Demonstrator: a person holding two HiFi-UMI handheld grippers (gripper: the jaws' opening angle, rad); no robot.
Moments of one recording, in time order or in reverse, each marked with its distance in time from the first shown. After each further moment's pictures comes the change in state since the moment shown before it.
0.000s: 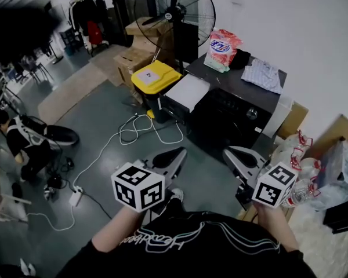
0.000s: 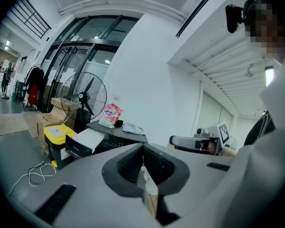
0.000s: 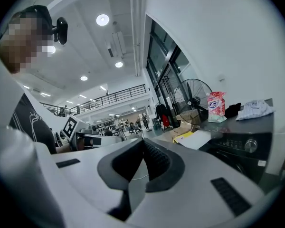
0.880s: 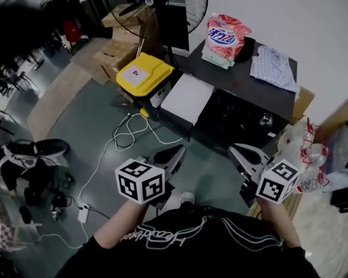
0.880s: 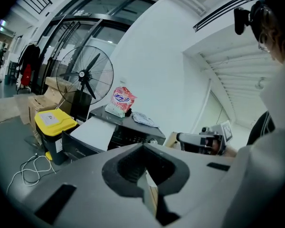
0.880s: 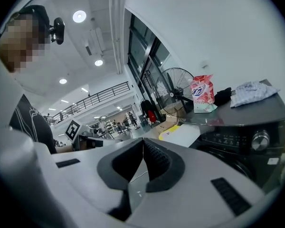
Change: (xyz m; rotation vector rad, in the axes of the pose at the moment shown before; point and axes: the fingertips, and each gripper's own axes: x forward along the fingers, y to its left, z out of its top) left arm 0.128 0.179 0.006 -0.106 0.172 -0.080; right arm 0.128 -0.149 -0.007 0.148 0.034 -0.157
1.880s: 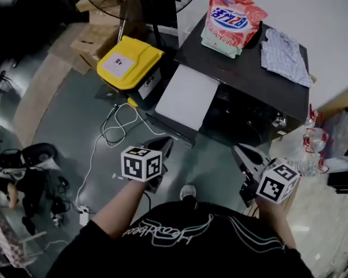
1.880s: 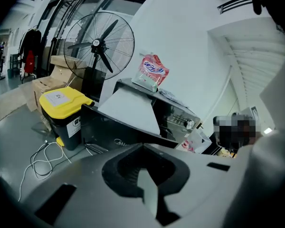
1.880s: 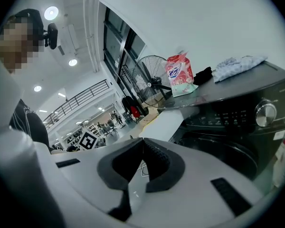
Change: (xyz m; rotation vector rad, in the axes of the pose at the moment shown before) left arm 0.096 0.206 -0.063 -0.066 0.269 0.095; right arm 0.088 -0.096 -0.042 0.193 0.051 -0.198
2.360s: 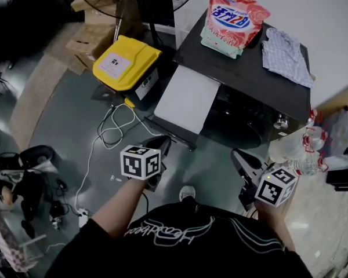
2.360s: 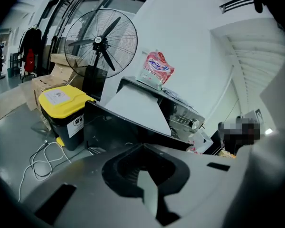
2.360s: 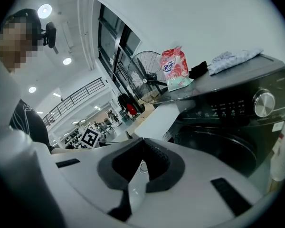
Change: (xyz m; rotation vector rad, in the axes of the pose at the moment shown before) left arm 0.018 0.026 0.003 -0.005 0.009 0.006; right arm 0.012 -0.011 -0.017 0.036 0.034 -0.040
